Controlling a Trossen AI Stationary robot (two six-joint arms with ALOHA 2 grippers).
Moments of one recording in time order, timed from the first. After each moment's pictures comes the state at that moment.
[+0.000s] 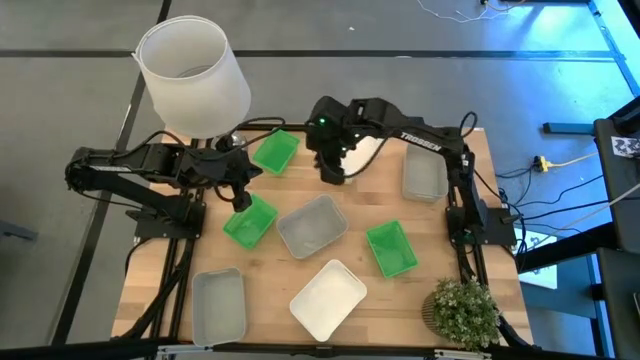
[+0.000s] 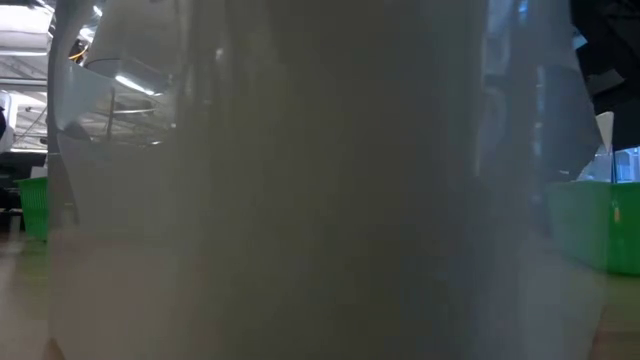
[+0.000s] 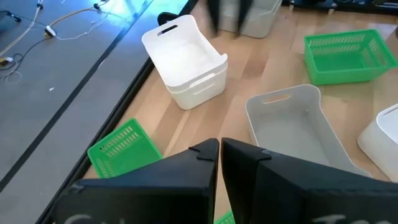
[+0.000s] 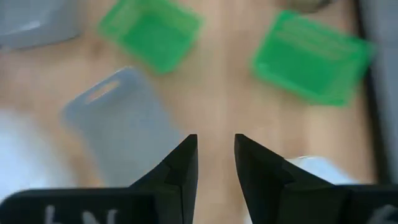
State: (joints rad) left arm -0.09 1.00 1.21 -0.85 -0.49 -0.20; right arm -0.25 2.07 2.33 -1.28 -0.23 -0.21
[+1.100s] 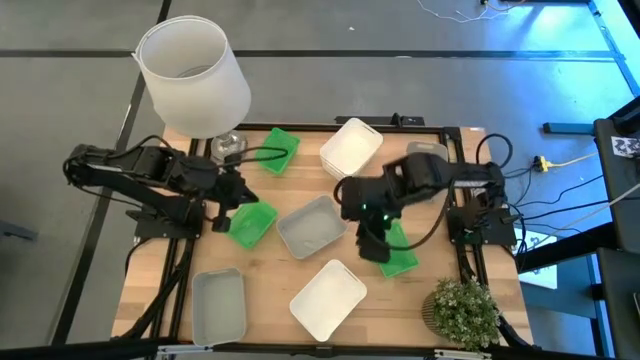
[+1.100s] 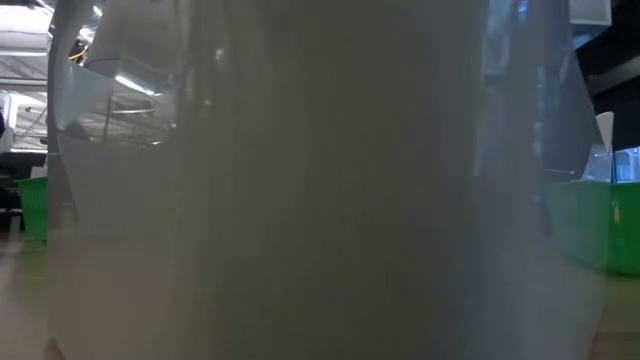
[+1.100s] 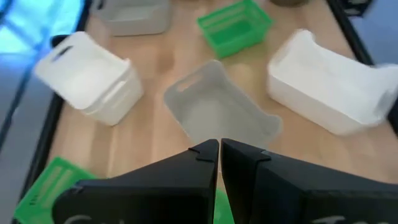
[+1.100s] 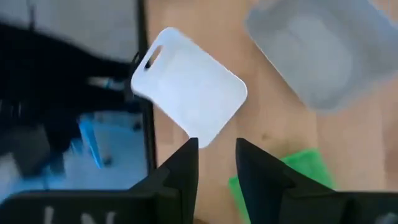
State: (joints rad) left arm -0.19 0.96 1.21 -0.88 -0.21 0.00; right arm 0.23 1.90 2.34 -1.56 -0.23 0.45
